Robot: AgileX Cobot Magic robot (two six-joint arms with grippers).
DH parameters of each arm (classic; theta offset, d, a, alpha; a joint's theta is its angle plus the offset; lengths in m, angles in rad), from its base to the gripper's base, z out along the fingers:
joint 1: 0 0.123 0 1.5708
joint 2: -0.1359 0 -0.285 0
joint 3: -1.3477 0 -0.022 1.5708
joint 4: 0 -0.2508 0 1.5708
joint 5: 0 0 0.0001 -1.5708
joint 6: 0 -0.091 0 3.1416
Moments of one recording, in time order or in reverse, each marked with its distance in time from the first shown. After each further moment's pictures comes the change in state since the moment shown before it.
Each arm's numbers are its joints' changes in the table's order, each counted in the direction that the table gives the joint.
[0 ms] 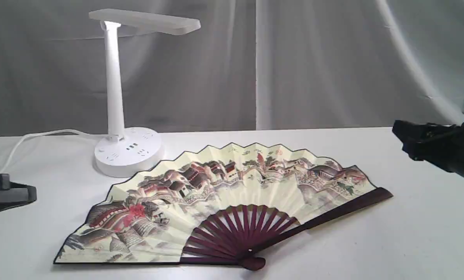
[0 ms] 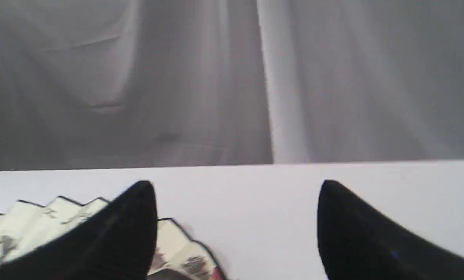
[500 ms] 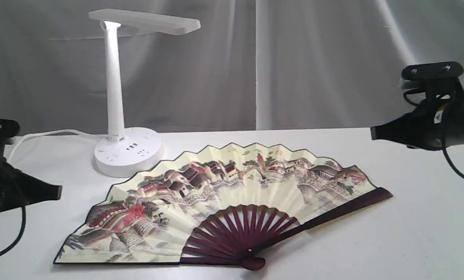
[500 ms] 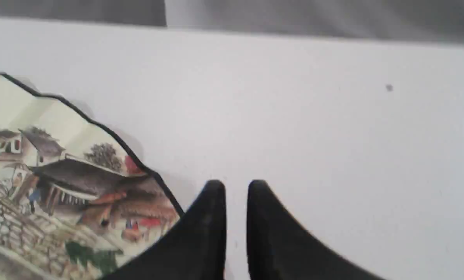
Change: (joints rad) left arm -0.461 0.068 -0.063 -0.091 -1.064 0.156; right arm 0.219 0.028 0.394 -0.403 1.105 0.372
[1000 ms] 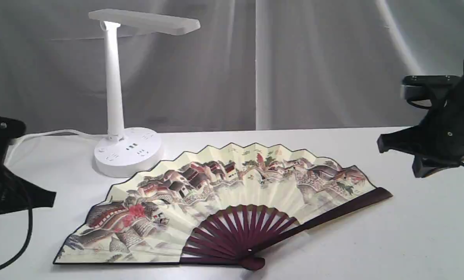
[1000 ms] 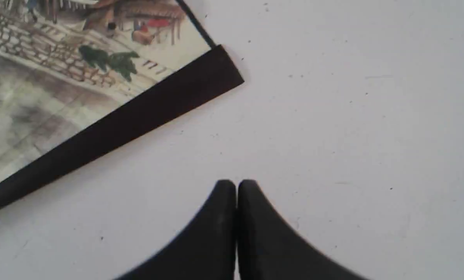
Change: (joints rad) left arm -0.191 0.101 -0.015 0.407 -0.354 -0.399; right arm 0.009 0.009 0.156 -0.211 0.604 0.121
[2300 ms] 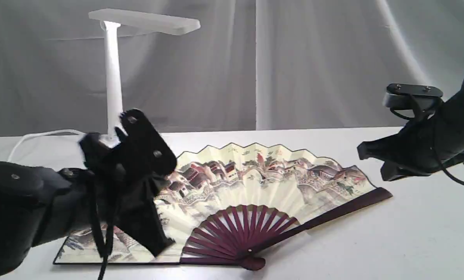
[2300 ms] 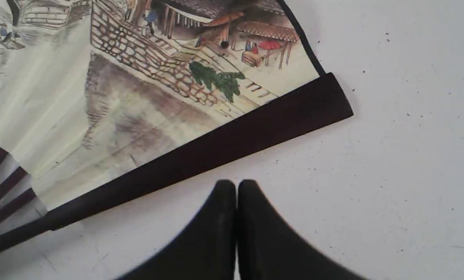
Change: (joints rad) left arm -0.329 0.031 0.016 -0.263 0.361 -0.199; right arm 0.000 0.001 -0.103 -0.311 -0.181 0.302
